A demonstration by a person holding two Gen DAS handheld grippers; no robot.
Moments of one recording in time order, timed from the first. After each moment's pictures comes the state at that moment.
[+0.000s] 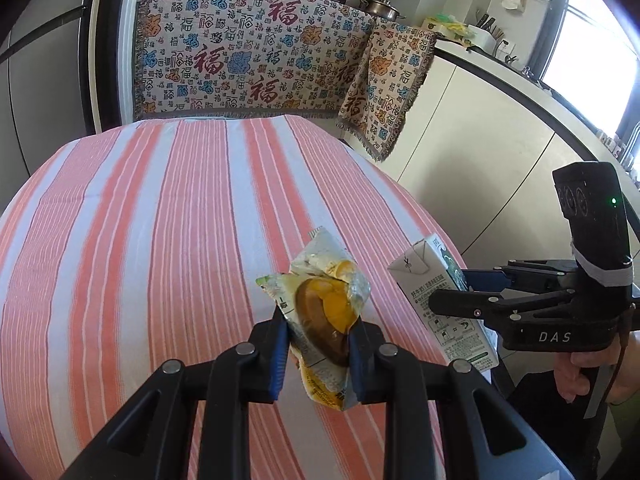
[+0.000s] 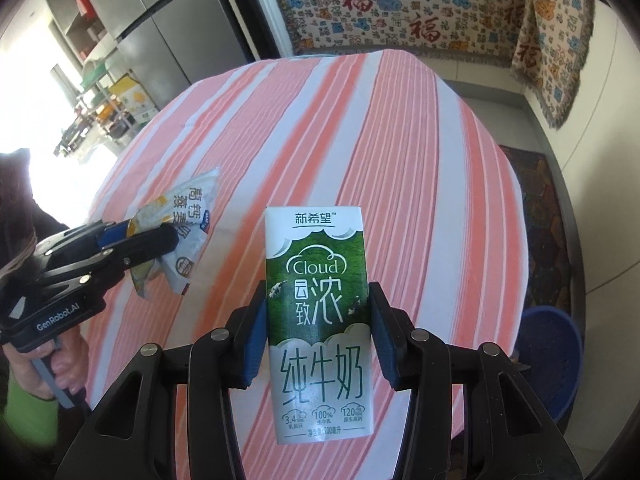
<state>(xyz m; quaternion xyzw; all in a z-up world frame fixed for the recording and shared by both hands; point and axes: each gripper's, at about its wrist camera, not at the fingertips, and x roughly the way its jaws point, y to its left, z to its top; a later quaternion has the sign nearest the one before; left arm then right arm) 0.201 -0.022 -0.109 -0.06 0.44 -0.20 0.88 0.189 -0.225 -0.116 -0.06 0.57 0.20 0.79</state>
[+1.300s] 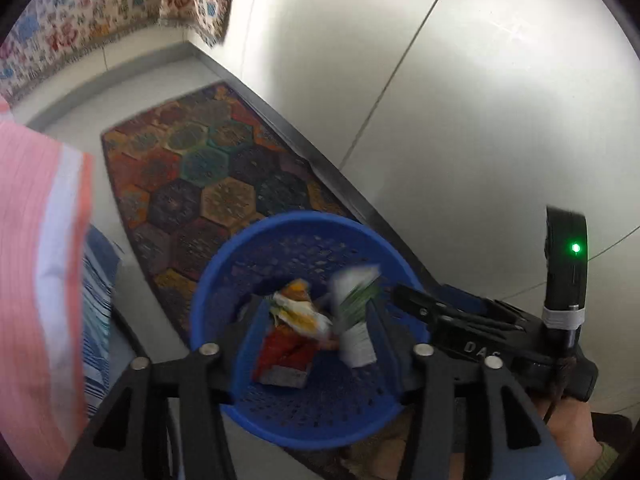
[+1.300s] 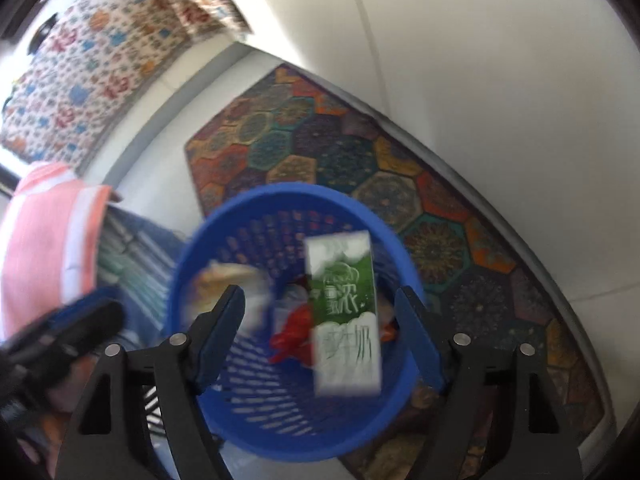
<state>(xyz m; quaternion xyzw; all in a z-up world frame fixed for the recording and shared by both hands) 0.237 -0.421 -0.285 0.06 0.53 -0.34 0.77 0.139 -0.656 -0.229 0.19 0.54 -0.15 0.81</state>
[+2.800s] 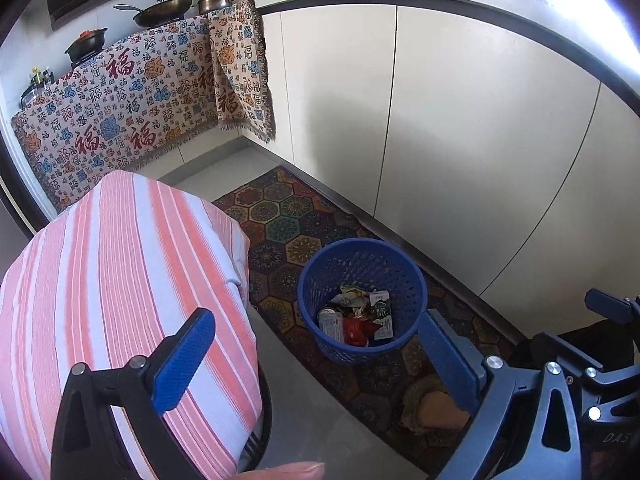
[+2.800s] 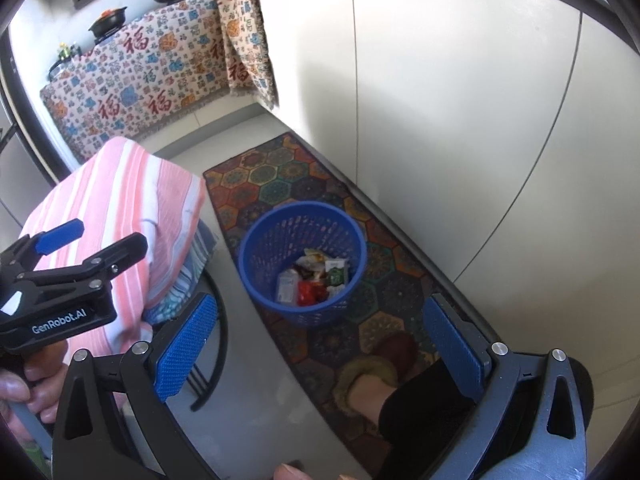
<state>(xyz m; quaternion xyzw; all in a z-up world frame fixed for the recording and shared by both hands) 0.077 -0.303 -0.118 0.14 0.39 -0.28 0.87 -0.028 -0.472 -0.014 0.03 0.47 -0.20 0.86</state>
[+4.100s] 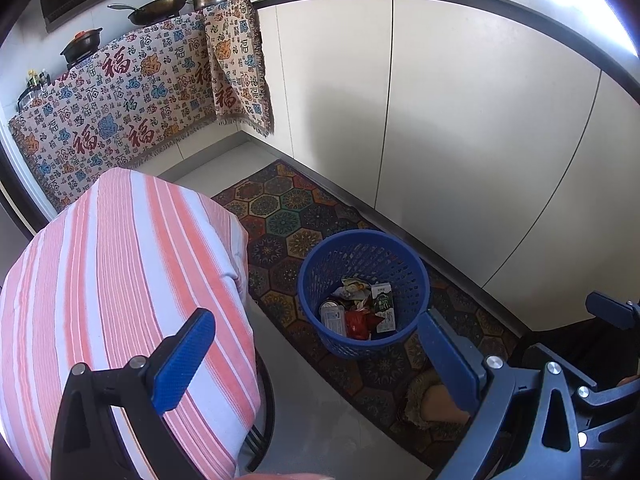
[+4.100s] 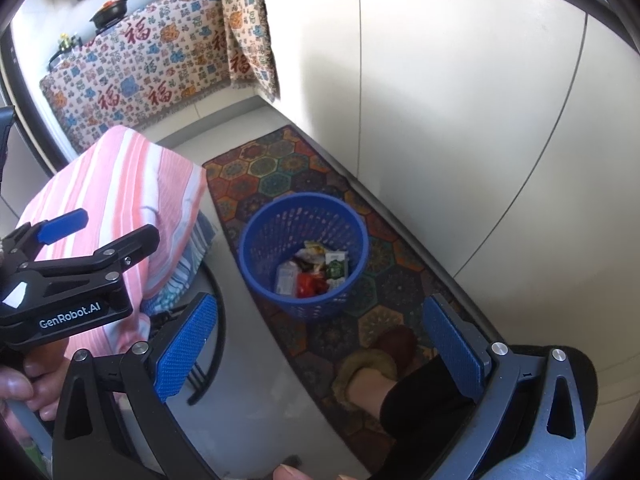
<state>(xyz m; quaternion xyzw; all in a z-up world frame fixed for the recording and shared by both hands) 0.076 -0.304 -0.126 0.15 0.39 -0.28 0.86 -0.029 -0.460 -0.021 0.03 0.48 -0.20 0.85</state>
